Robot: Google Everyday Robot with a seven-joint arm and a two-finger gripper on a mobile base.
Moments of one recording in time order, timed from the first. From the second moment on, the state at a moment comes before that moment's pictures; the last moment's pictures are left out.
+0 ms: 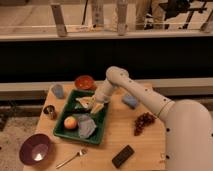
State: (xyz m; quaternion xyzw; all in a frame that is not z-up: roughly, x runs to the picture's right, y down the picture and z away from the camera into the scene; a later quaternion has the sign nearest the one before) arm -0.066 0.102 0.831 -0.38 -0.35 -0.05 0.86
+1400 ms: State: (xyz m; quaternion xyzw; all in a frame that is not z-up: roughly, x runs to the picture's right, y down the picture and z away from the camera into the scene) arm -0.096 0.102 0.870 -0.37 -0.36 -0.06 0.85
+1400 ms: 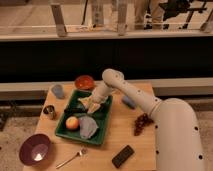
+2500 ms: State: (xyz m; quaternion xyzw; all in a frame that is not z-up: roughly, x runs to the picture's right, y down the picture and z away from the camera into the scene) arm -0.085 0.145 0.810 -0.37 -0.42 -0.08 0.83
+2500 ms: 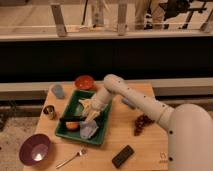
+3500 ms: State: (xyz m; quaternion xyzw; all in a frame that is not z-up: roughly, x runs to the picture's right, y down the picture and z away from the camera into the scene) arm -0.097 0.106 0.853 -0.36 -0.39 -0.09 0.84
